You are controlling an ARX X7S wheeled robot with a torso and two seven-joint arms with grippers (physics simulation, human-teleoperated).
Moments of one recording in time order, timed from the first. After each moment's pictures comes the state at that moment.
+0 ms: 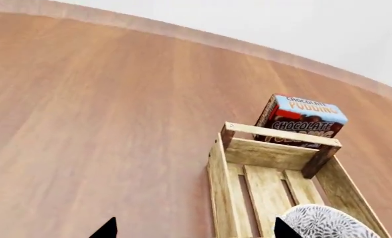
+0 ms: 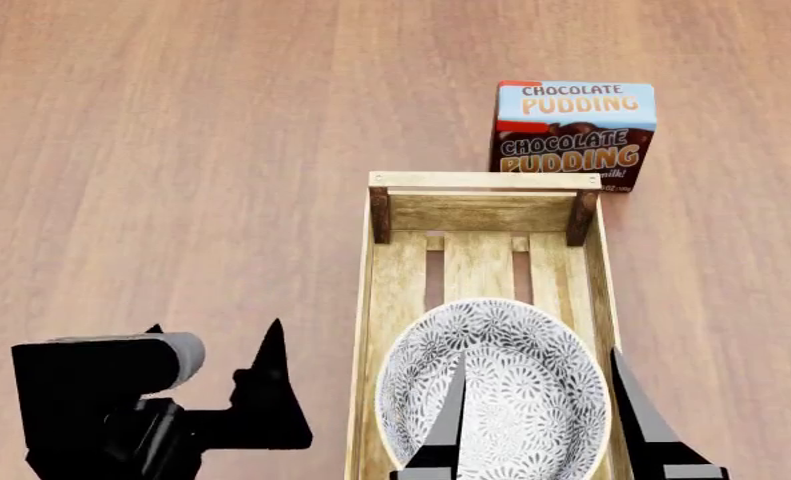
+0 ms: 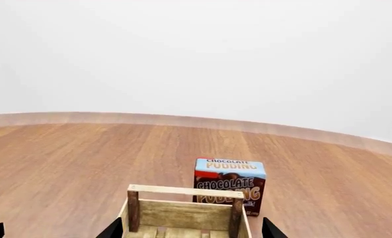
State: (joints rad) left arm -0.58 -0.46 0.82 0.32 -0.96 -0.20 -0.86; right arm 0.07 0.44 -0.38 -0.65 0.26 0.28 0.53
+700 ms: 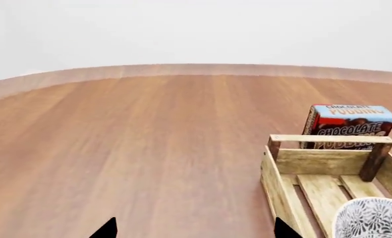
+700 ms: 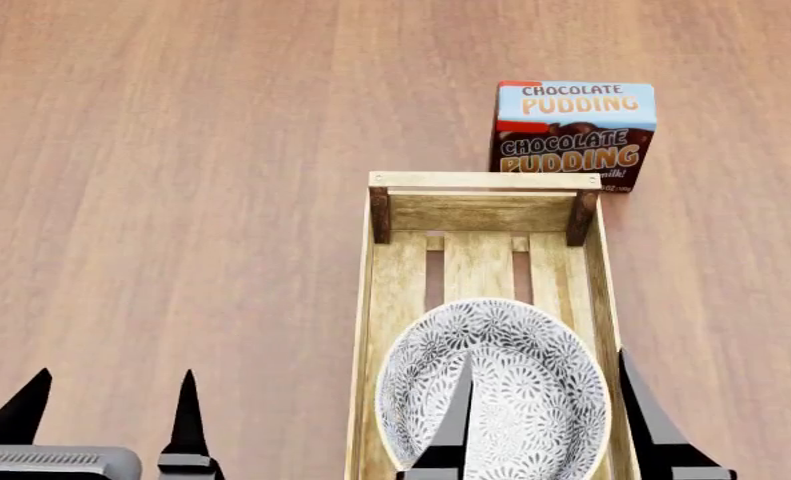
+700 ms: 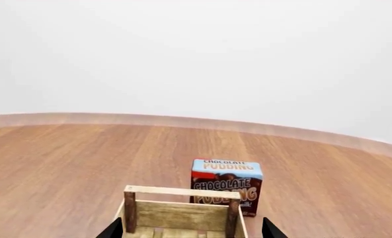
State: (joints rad) left arm -0.41 -0.63 0.89 0.54 -0.67 -0.18 -1.03; right arm 0.07 0.46 -0.37 -0.65 0.26 0.27 0.54
